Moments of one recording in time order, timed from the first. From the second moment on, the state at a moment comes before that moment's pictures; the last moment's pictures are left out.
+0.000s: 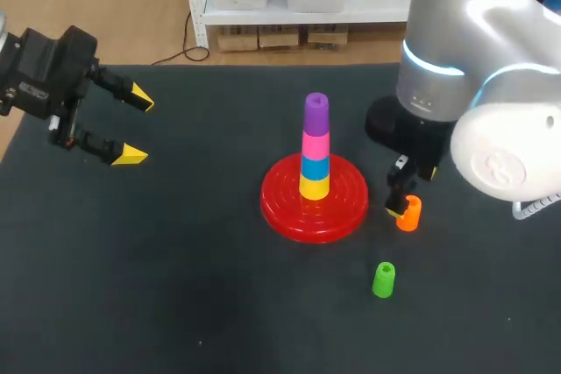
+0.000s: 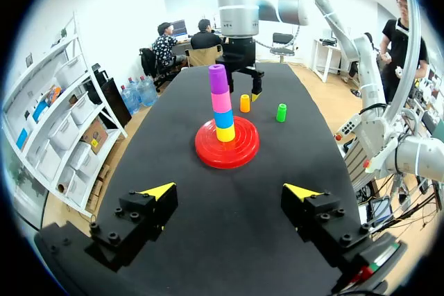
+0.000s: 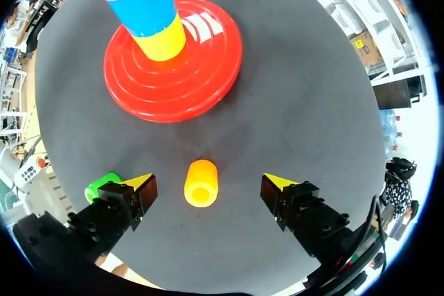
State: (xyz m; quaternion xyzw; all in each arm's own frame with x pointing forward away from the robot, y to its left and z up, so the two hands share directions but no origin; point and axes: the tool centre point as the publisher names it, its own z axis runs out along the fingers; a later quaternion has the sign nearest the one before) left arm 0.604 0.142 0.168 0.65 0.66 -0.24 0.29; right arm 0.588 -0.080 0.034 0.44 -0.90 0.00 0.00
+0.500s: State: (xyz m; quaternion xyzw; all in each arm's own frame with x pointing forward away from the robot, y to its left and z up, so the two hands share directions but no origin) left arm 0.604 0.142 0.168 0.65 0.66 -0.24 0.29; right arm 0.580 -0.083 0.026 0.44 -0.90 0.00 0.01
